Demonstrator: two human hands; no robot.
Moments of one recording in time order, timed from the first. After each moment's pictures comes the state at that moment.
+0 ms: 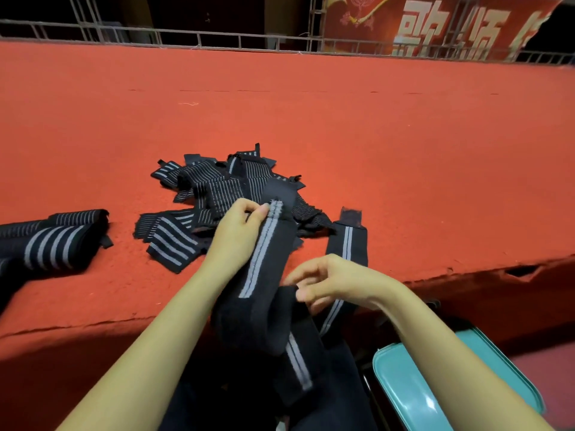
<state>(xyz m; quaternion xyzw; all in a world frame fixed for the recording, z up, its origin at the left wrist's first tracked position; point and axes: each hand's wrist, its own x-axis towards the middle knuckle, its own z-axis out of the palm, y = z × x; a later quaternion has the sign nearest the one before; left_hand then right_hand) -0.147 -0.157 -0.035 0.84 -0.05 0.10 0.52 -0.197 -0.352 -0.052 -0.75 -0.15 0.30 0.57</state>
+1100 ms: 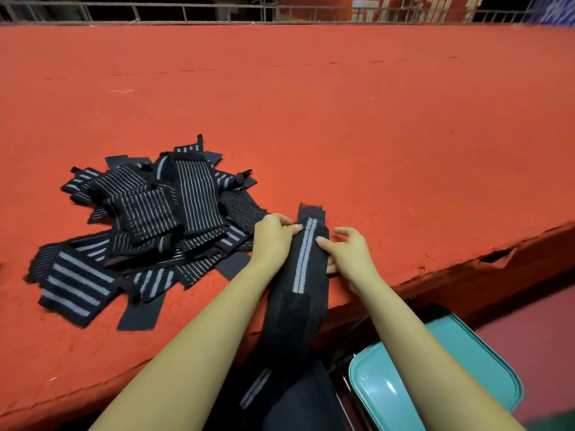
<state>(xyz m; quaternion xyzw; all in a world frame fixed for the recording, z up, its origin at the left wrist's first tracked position) -0.059 -0.315 -0.098 0.87 -0.05 -0.03 0.50 -0.122 -0.439 -0.103 -0.71 0.23 -0.06 0.66</state>
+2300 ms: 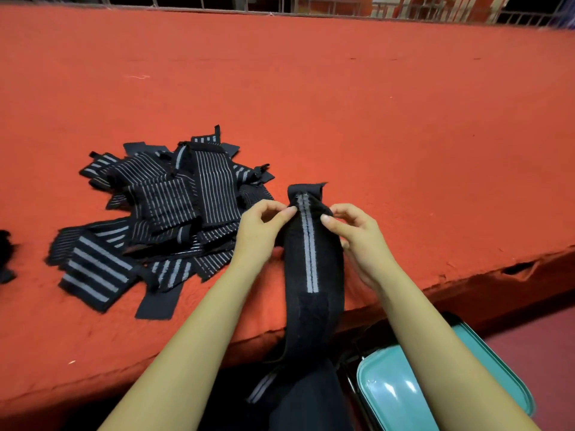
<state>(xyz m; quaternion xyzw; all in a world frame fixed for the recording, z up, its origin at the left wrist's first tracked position) -0.067 -0.264 -0.086 0.74 -0.09 0.03 0.66 -0.118 -0.422 -0.074 -0.65 0.05 -0.07 0.75</state>
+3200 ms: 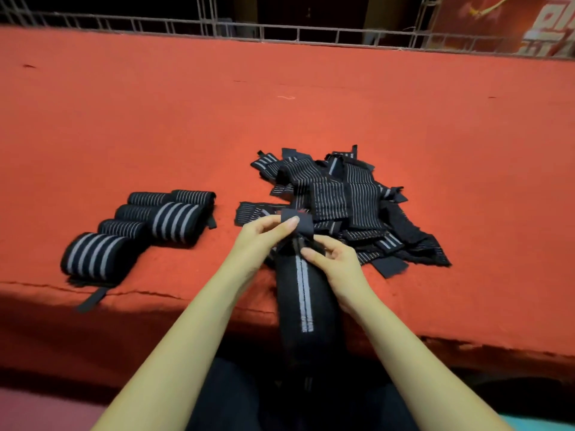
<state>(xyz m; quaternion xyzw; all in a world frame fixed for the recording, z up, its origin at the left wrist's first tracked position) -0.144 -0.037 -0.066 0.66 0.01 0.04 0.75 -0.129 -0.189 -0.100 -0.65 -0.12 0.08 0.75</state>
